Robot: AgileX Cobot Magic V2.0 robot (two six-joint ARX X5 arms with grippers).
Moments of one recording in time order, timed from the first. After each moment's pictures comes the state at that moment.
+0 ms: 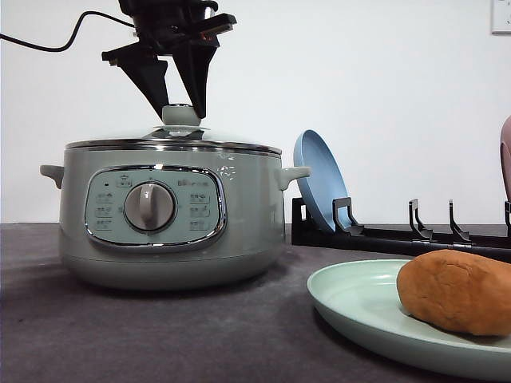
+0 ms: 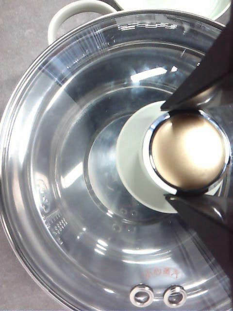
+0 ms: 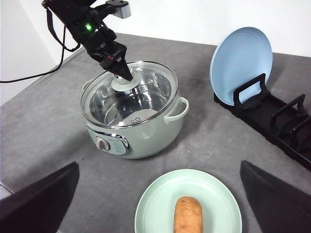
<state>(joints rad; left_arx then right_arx) -0.47 2.02 2.17 -1.35 0.05 -0.04 0.54 0.58 1.28 -1.07 -0.10 0.20</state>
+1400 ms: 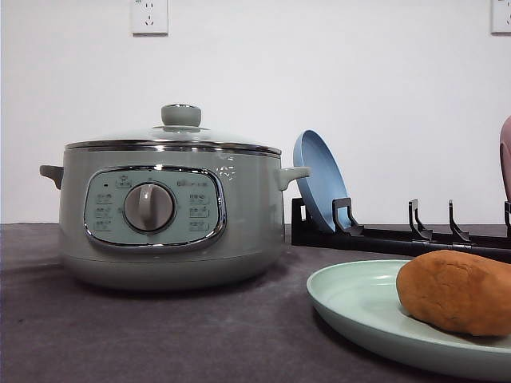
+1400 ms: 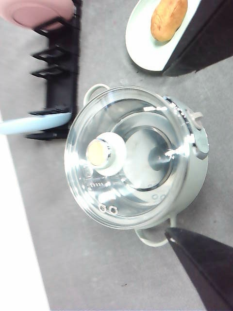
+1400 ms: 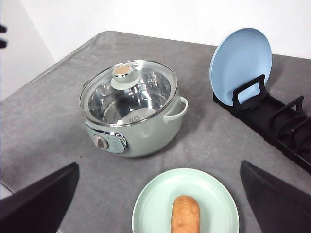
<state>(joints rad) -0.46 0.91 1.36 -0.98 0.03 -0.02 0.54 0.58 1.28 -1.08 -0.10 0.17</state>
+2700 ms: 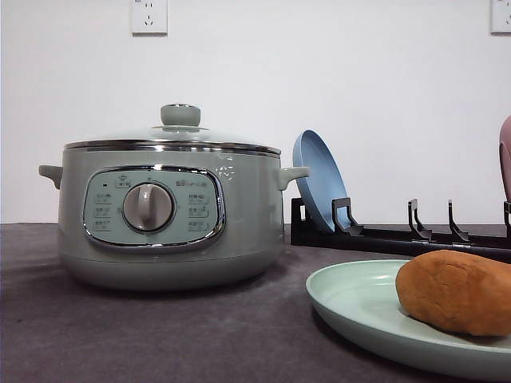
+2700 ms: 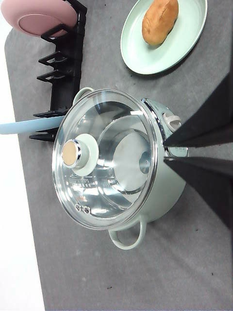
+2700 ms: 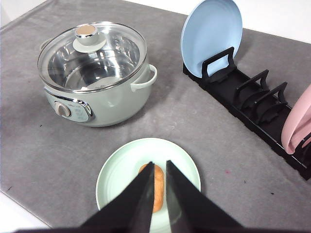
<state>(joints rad) -0.46 0.64 1.10 -0.92 0.03 -0.07 0.54 0.58 1.28 -1.19 0.00 0.10</state>
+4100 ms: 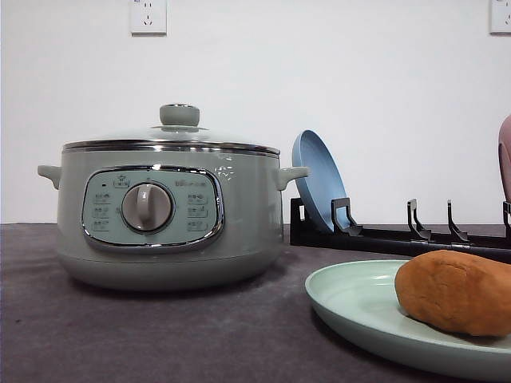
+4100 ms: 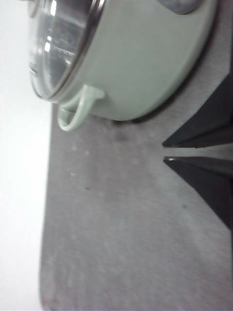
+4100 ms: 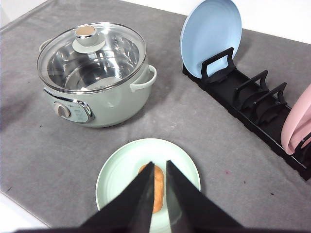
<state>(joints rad) -0.04 0.01 0.04 -0.17 0.04 -0.07 0.54 0.58 1.28 -1.19 0.00 0.10</state>
